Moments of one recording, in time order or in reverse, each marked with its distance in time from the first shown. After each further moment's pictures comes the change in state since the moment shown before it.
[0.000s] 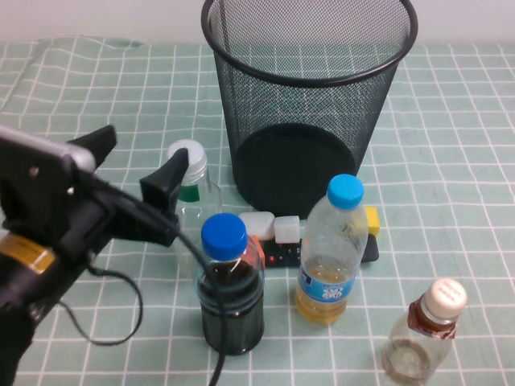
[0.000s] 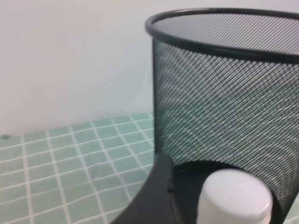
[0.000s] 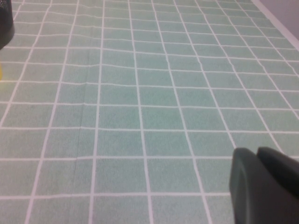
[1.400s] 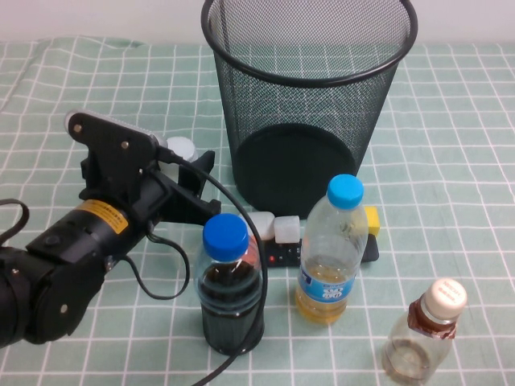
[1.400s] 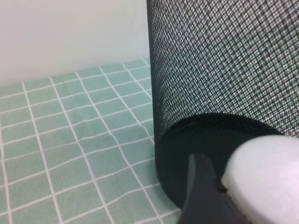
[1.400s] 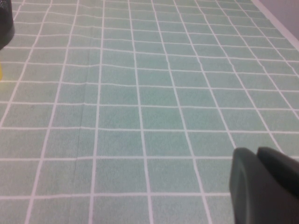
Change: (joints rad) right arm 0.000 0.000 0.000 0.000 0.000 0.000; left arm 0.057 0.334 -0.153 0.177 0.000 -0.144
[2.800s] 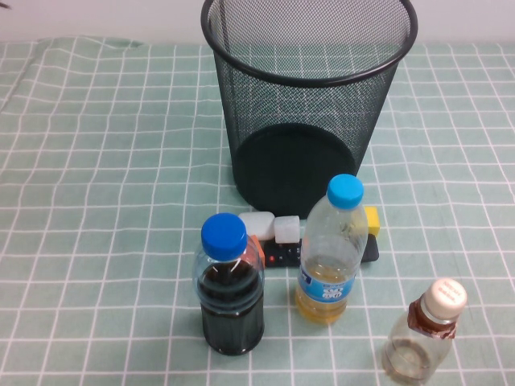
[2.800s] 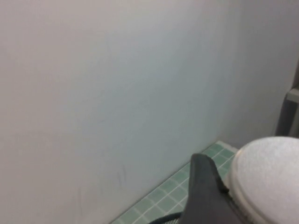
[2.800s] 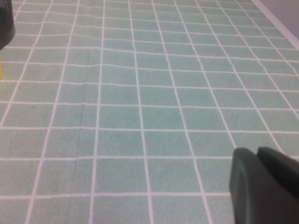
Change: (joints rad) right arm 0.002 0.000 0.000 0.000 0.000 0.000; left arm 0.167 0.508 -2.082 -0.335 1.564 0.267
